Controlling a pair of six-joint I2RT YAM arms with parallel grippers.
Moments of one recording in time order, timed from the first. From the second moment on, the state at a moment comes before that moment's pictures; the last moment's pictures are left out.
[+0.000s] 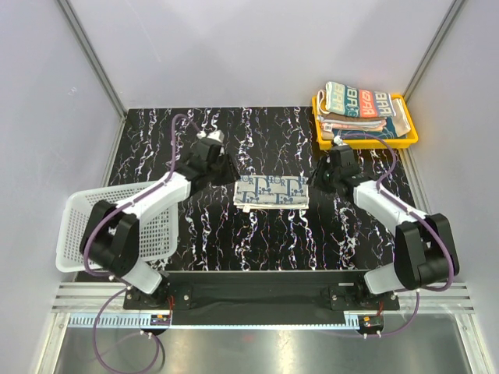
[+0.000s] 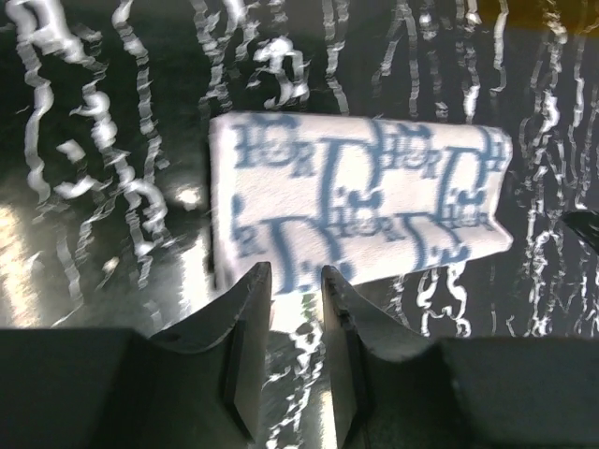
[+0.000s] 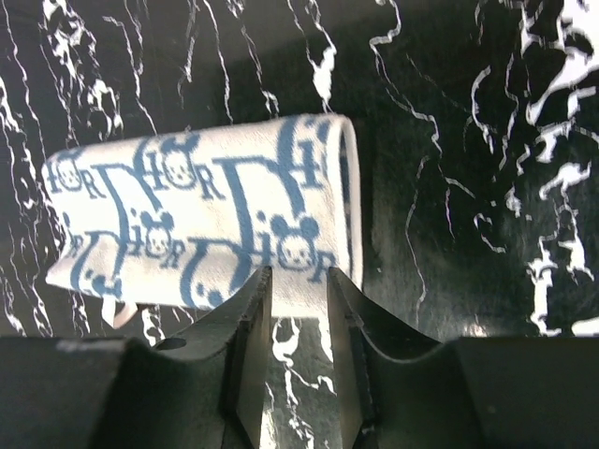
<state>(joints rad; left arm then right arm) -0.49 1.53 1.04 -0.25 0.06 -0.64 0.28 1.43 0.86 -0.20 -0.06 0.57</state>
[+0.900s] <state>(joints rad) -0.60 1.75 1.00 -0.22 0.04 -0.69 0.37 1.59 0.86 -0.22 0.02 0.60</state>
